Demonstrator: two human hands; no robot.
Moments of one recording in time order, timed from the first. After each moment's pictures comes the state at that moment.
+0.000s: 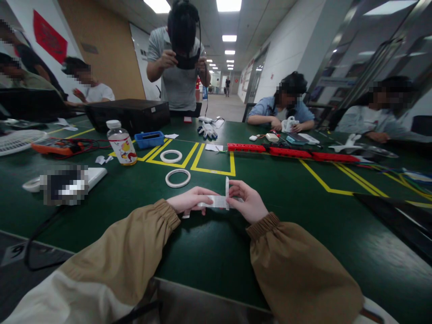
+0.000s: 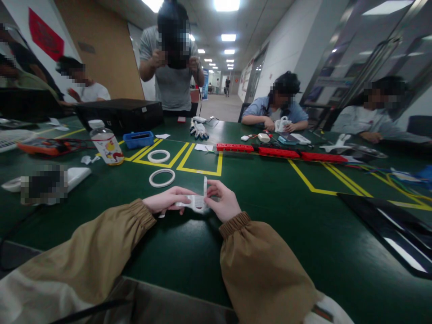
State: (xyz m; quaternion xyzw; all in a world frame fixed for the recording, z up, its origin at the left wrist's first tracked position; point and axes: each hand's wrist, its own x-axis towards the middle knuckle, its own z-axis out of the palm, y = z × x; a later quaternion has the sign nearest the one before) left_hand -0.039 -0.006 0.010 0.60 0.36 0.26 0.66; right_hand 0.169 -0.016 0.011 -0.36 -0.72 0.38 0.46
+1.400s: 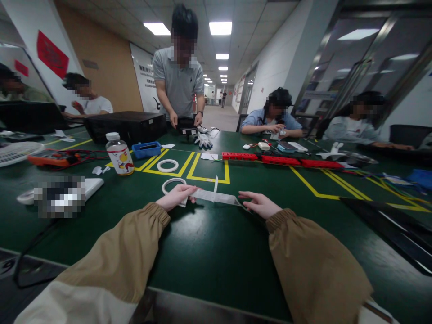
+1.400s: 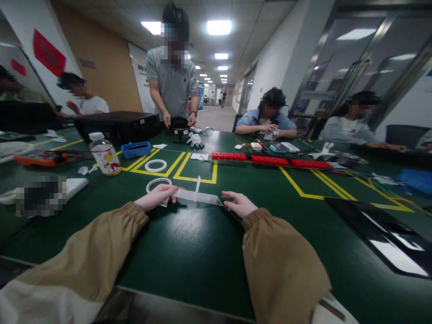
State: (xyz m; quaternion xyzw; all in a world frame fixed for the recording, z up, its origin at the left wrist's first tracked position) left_hand -0.068 0.023 0.002 0.65 0.39 0.38 0.53; right_hand 0.246 0.016 0.014 -0.49 -0.70 0.43 0.29
